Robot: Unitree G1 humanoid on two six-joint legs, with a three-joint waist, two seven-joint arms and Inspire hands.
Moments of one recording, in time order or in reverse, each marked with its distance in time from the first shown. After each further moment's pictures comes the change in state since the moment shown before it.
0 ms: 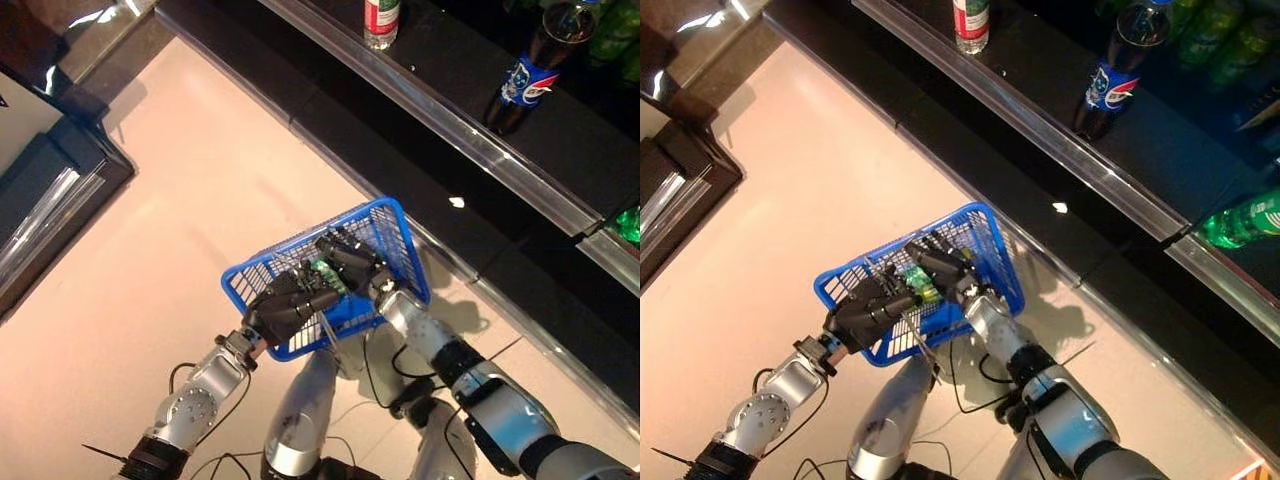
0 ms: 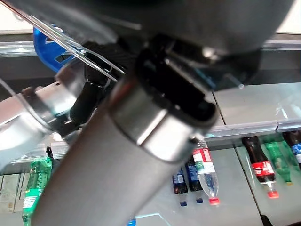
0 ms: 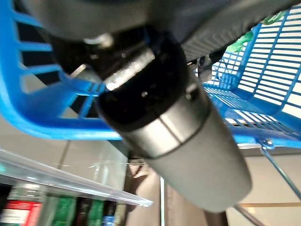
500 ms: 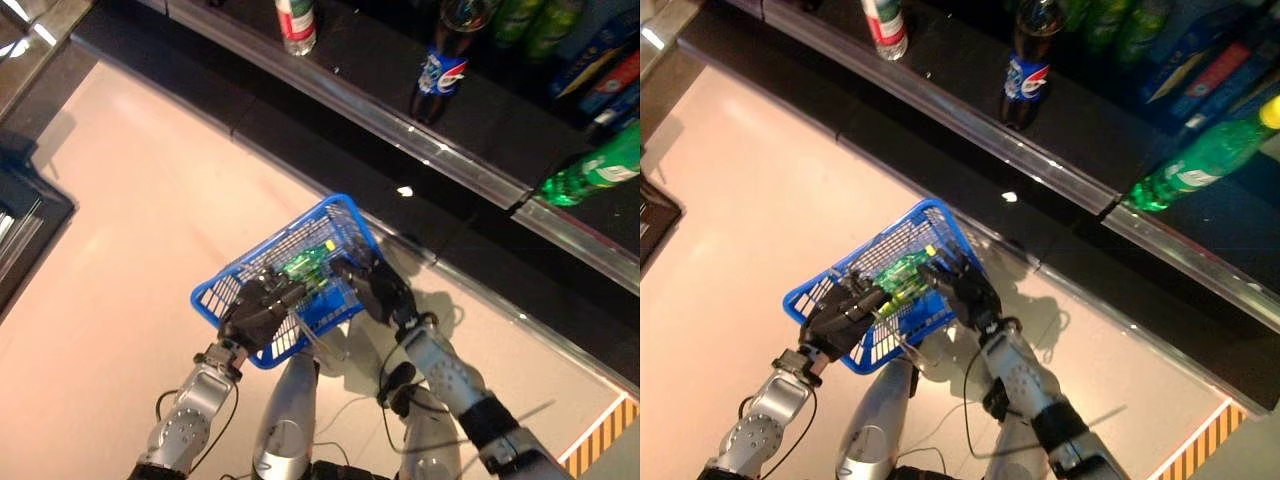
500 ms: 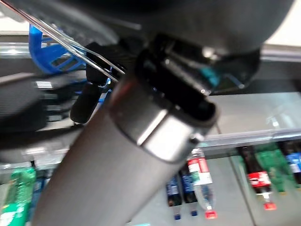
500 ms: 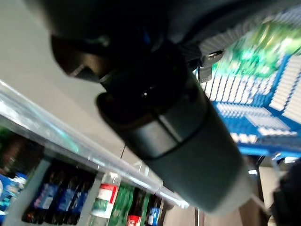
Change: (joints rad) left arm 0.142 -0.081 0.110 0.042 0.009 -0.153 0.064; right arm 0.417 -0.066 -0.105 -0.390 -0.239 0.050 0.021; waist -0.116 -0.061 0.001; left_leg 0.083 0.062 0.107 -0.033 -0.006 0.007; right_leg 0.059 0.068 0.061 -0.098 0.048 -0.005
